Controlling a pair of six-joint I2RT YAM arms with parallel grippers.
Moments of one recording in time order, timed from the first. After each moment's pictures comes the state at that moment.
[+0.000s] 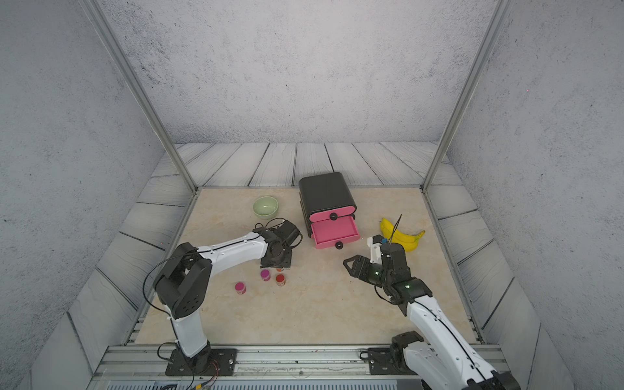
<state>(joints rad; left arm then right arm) -0.71 1.86 1.27 -0.78 -0.20 -0.59 0.29 0.87 0.53 -0.32 -0.46 0.68</state>
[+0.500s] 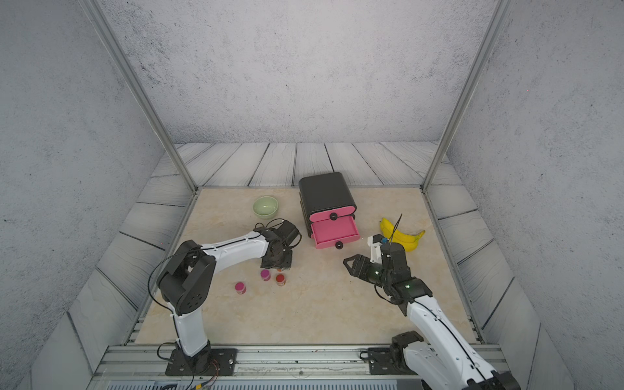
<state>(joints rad) -0.69 1.89 1.27 -0.76 -0.14 -0.59 0.29 0.87 0.53 -0.31 -0.45 0.68</state>
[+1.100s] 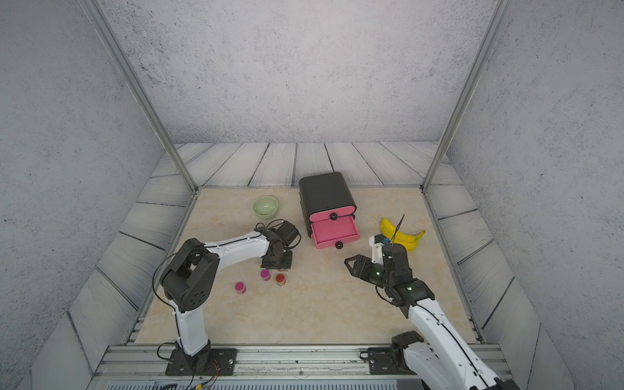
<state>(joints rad) -0.68 1.91 1.27 -0.76 -0.10 -0.57 0.29 0.83 0.53 -0.35 -0.43 0.67</state>
